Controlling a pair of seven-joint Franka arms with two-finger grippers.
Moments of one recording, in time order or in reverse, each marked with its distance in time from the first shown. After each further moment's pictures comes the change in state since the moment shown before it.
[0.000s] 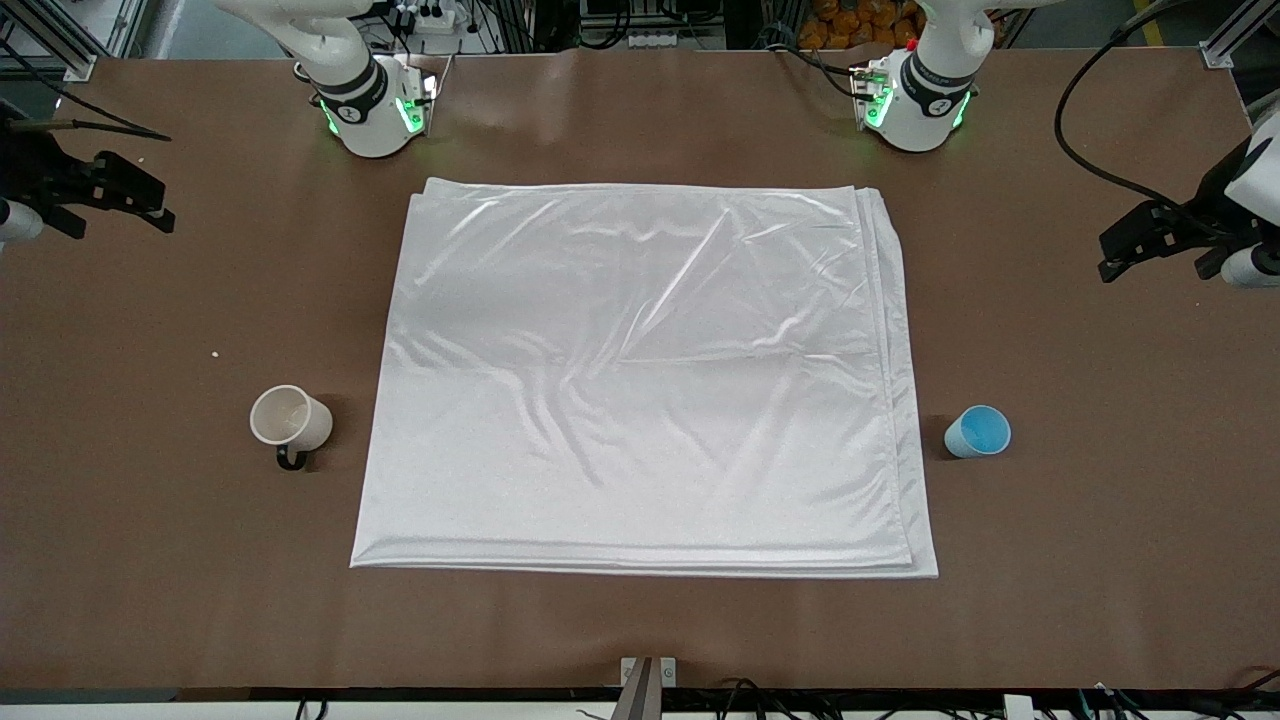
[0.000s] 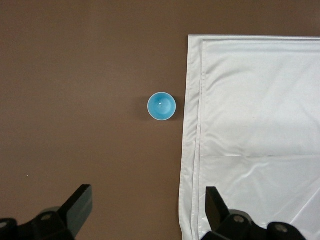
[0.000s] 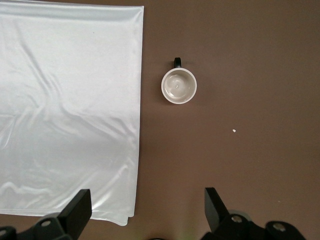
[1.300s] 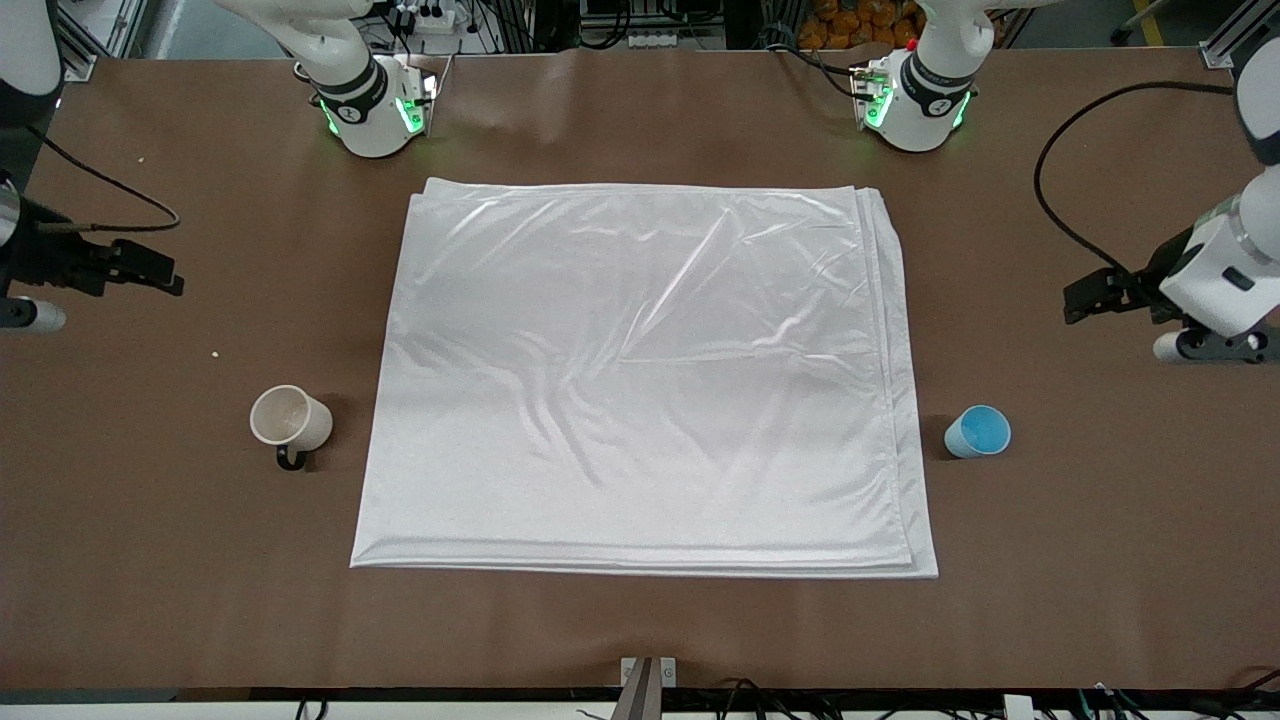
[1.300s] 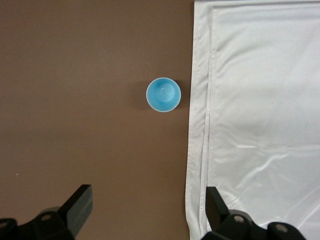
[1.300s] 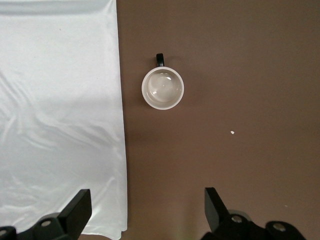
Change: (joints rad) left arm 0.008 0.145 0.008 -0.013 0.004 0.024 0.040; right arm -0.051 0.143 -0.018 -0.040 -0.003 0.109 -0.006
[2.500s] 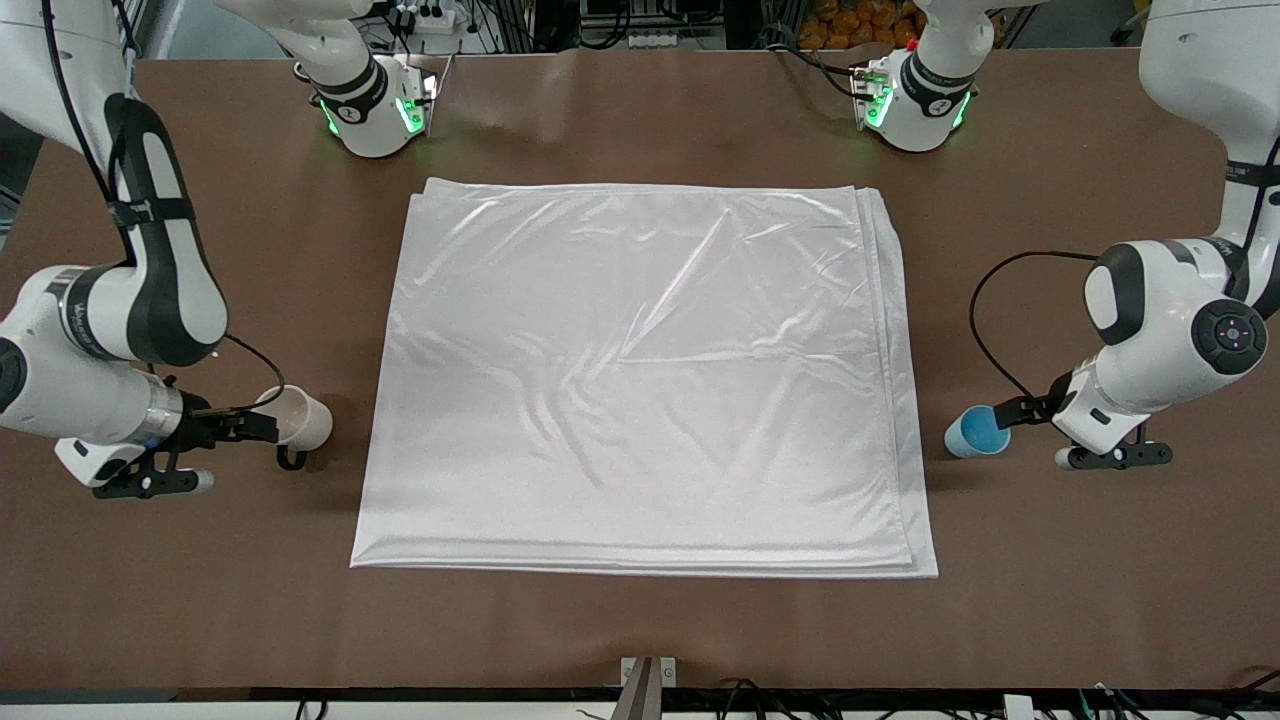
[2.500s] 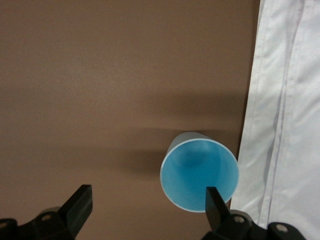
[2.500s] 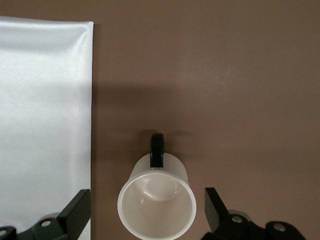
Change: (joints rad) left arm 0.087 0.290 0.003 -0.276 0.002 0.639 0.000; right arm 0.009 0.443 0.005 0.022 -0.001 0.486 -0.093
